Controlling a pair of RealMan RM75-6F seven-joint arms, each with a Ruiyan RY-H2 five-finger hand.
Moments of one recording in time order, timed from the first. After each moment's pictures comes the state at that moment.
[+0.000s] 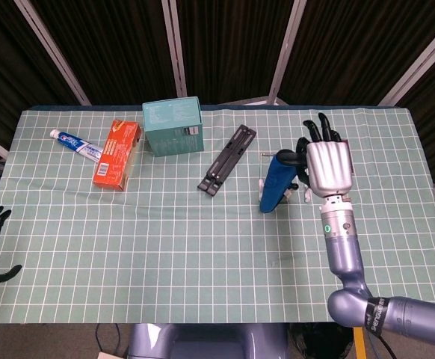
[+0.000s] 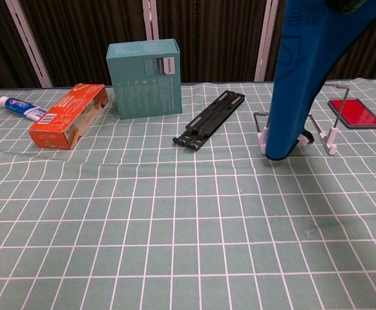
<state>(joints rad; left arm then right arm) -0.07 -1.04 -0.02 -1.67 1.49 1.48 0.07 0.77 -1.29 0.40 -1.87 -0.81 1.39 -0.76</state>
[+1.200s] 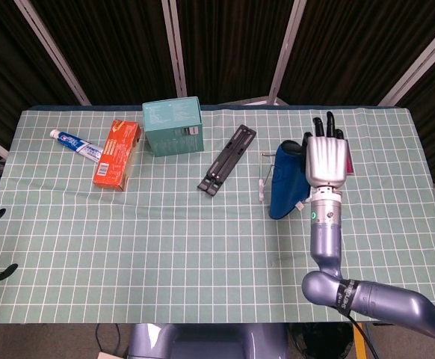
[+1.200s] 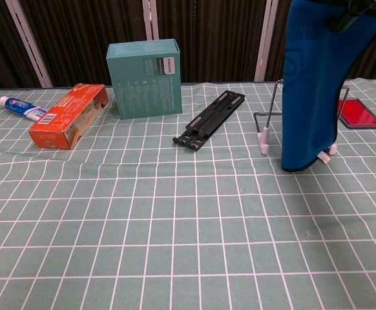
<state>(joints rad) -0.07 -1.03 -0.03 -1.66 1.47 1.47 0.03 0.87 -1.48 0.45 -1.64 -0.64 1.46 -0.92</state>
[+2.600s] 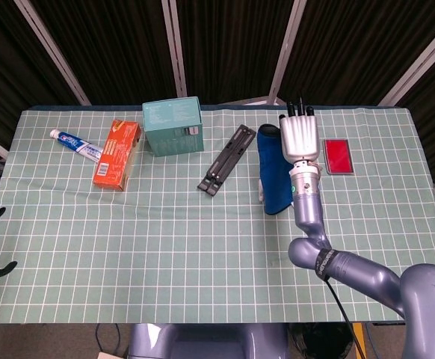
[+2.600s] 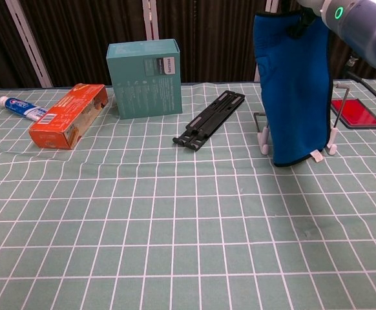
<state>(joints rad) -0.09 -1.07 -0.05 -1.62 1.38 1.40 0.09 1.02 -1.61 0.42 -1.18 -0.71 1.15 -0.82</state>
